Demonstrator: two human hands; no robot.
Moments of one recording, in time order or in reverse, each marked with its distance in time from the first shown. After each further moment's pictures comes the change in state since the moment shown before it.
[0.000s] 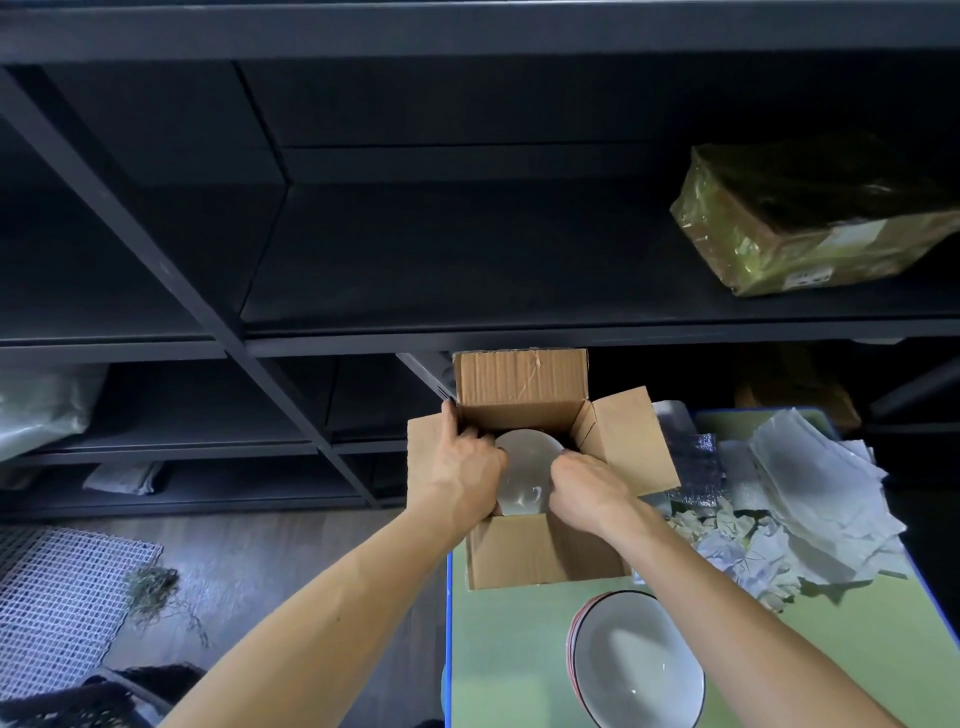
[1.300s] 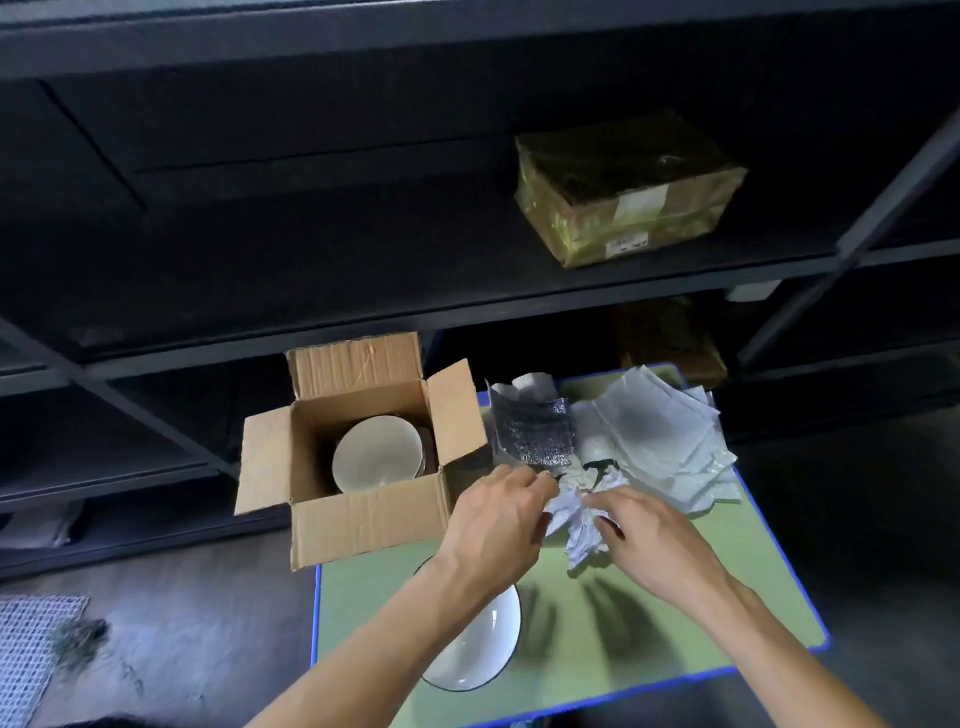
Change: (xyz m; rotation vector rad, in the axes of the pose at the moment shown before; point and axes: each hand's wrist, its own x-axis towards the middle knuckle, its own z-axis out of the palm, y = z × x) left_hand -0.010 0.220 -0.047 -0.480 0.351 0.235; right_hand -0.128 0.238 0.049 0.273 0.247 -0.013
